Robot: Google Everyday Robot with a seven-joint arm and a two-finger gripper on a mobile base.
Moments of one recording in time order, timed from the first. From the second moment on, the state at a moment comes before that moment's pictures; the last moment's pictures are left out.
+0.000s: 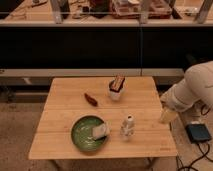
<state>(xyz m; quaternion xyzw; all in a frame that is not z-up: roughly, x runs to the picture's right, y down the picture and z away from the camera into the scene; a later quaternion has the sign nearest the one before) 0.259 0.090 0.615 0.03 -0.25 -0.95 0.18</state>
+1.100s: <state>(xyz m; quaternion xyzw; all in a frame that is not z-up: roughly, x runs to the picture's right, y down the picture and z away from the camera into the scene) 0.272 0.172 0.585 0.17 -0.08 -0.95 0.24</state>
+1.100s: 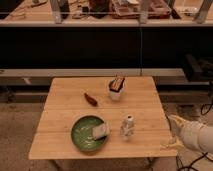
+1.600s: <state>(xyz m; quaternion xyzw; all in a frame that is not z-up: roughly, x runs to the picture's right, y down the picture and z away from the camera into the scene) 0.266 0.229 0.610 0.17 -0.14 -0.94 0.28</state>
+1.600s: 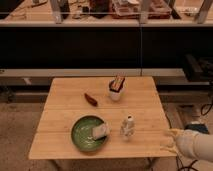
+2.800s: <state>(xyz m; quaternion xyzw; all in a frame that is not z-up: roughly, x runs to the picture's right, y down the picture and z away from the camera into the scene) 0.130 0.225 0.714 0.25 -0.24 -0.93 0.16</state>
